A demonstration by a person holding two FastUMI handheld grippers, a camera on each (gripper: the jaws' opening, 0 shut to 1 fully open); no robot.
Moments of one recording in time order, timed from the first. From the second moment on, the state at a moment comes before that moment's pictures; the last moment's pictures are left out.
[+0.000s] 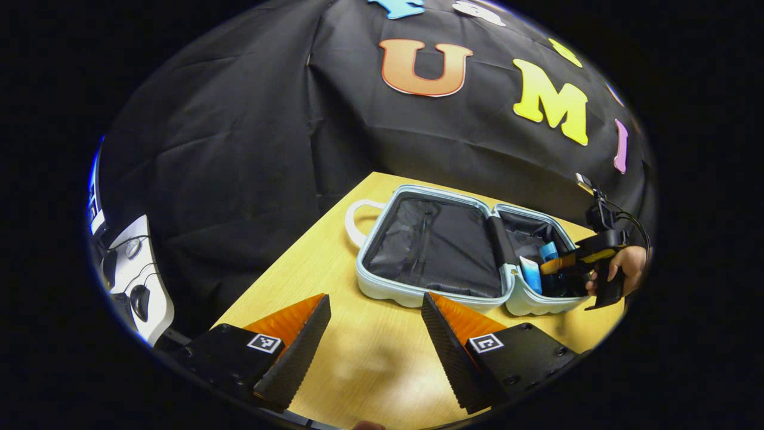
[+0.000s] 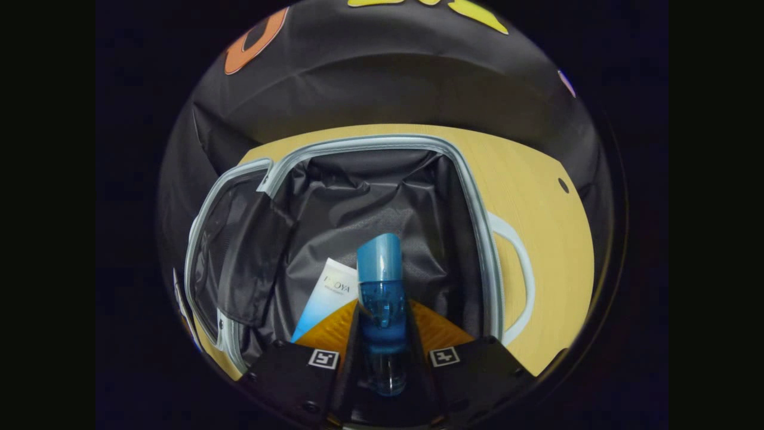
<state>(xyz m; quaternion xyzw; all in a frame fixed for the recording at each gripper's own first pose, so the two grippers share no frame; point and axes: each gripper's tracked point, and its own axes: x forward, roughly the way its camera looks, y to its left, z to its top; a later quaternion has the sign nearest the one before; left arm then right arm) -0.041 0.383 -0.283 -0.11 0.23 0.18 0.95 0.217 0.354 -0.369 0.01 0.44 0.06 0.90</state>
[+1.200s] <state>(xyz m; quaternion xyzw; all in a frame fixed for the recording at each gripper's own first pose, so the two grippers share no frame) 0.109 0.473 -0.319 -0.46 0.15 0.14 0.86 0.086 0.256 -0.097 -0.06 0.22 0.15 0.96</state>
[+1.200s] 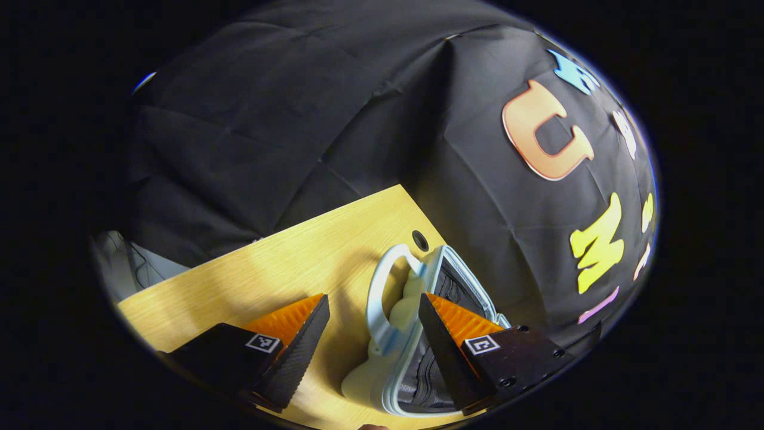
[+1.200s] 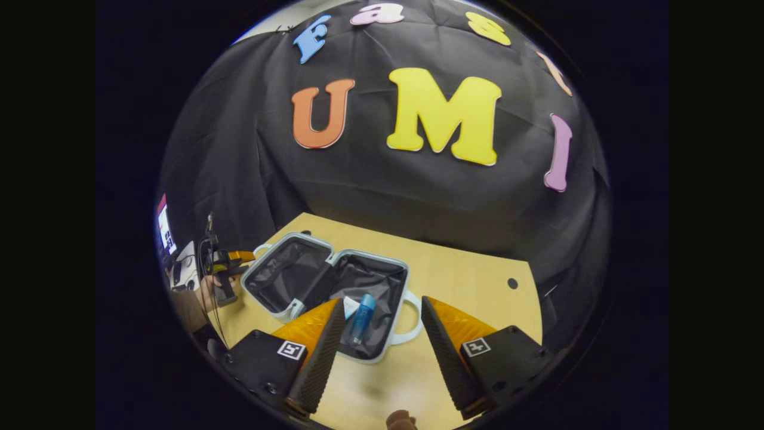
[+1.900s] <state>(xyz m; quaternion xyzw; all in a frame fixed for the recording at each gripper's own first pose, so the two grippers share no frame) 0.124 0.457 -0.317 -0.52 0.15 0.09 0.84 0.040 0.228 -0.085 -0.03 0.21 0.15 0.97</state>
